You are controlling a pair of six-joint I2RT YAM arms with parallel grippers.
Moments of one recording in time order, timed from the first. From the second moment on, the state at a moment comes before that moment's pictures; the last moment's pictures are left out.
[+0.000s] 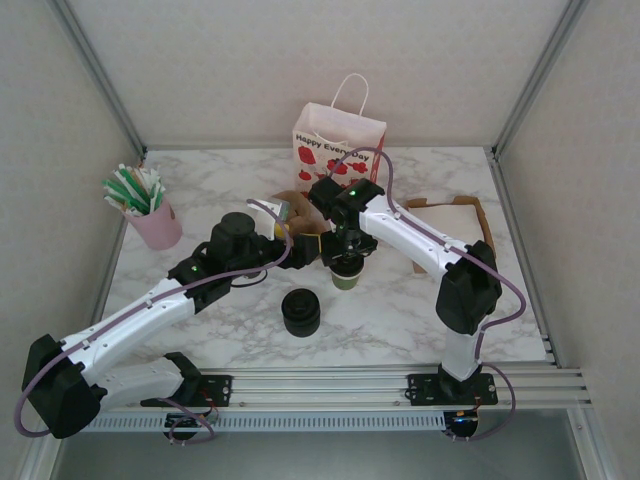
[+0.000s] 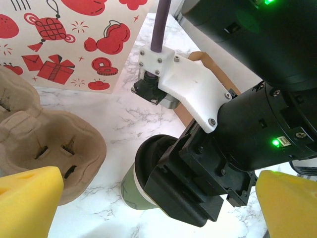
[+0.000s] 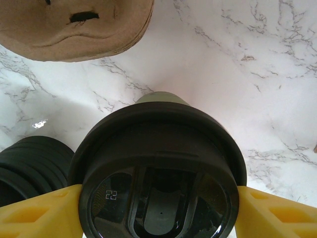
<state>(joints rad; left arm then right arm) -0.67 1.10 0.84 -0.10 0.13 -0.45 0.79 1.85 1.71 -1.29 0.08 0.38</state>
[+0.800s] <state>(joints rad) -0.67 1.11 0.84 -0.10 0.15 -0.45 0.80 1.85 1.69 -1.30 0.08 0.38</state>
